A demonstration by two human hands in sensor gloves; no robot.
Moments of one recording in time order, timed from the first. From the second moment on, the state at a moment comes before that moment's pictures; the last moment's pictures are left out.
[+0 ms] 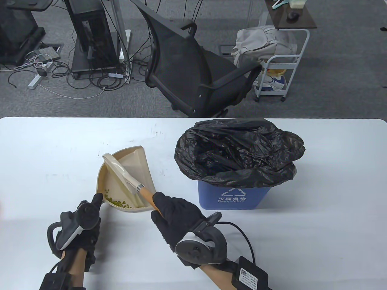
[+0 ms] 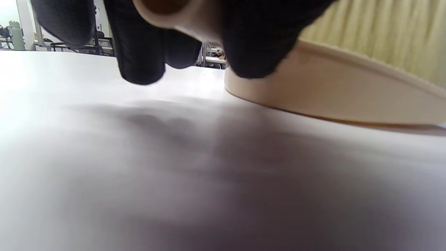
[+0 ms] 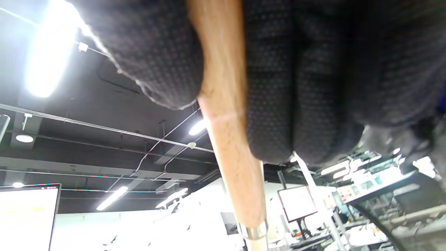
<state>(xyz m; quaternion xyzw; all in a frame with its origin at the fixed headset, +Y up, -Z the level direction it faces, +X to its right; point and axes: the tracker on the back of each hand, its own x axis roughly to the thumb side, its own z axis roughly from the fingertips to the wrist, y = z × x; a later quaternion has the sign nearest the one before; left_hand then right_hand) -0.335 -0.736 -0.269 -0.04 0.08 0.07 0.99 -0.007 -0.592 -0.205 0.30 -0.33 0.86 0.26</state>
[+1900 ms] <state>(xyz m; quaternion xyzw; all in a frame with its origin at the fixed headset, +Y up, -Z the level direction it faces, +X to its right) -0.284 -0.537 -0.280 0.11 0.05 0.30 0.95 0.078 -0.631 -0.189 0.23 -0.35 0.88 0.22</state>
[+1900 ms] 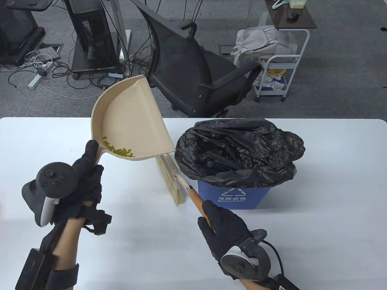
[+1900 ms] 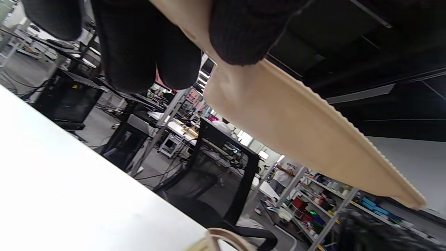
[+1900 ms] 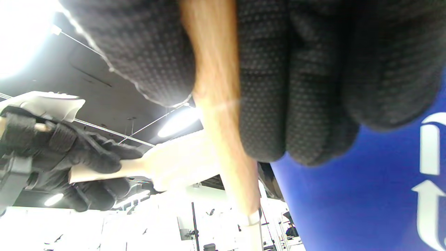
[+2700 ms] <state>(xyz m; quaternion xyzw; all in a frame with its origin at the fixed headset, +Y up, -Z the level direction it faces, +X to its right) -0.187 -0.519 -0.311 0.16 0.01 0.19 0.97 0.078 -0.633 -0.186 0.23 -0.34 0.88 0.23</state>
